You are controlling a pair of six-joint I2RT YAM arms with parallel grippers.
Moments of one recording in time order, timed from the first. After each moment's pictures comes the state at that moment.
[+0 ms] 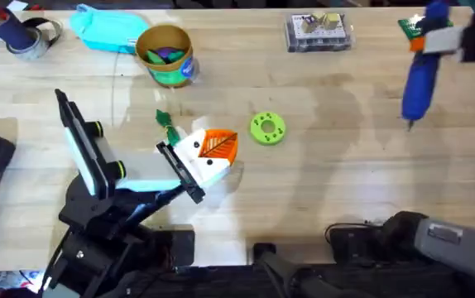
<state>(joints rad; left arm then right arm) -0.41 0.00 0.01 -0.05 0.53 -0.09 -0.43 1.37 1.28 -0.94 -0.50 -0.41</state>
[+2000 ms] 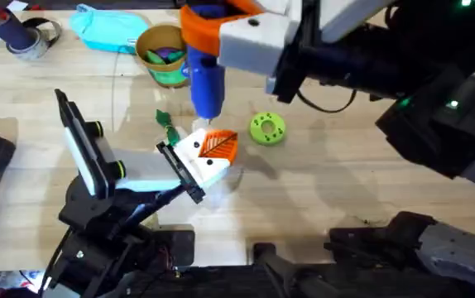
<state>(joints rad) -0.41 0.00 0.01 -0.05 0.53 -0.09 0.70 1.15 0.82 0.52 -0.61 0.20</state>
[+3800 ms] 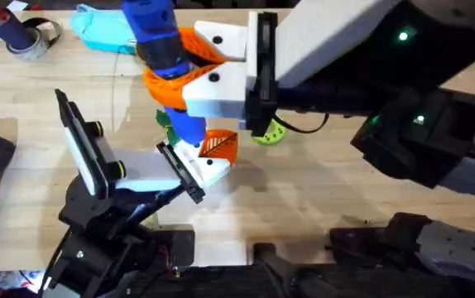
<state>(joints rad) -0.41 0.00 0.01 -0.05 0.53 -0.09 0.84 1.20 0.82 0.50 -0.62 0.03</state>
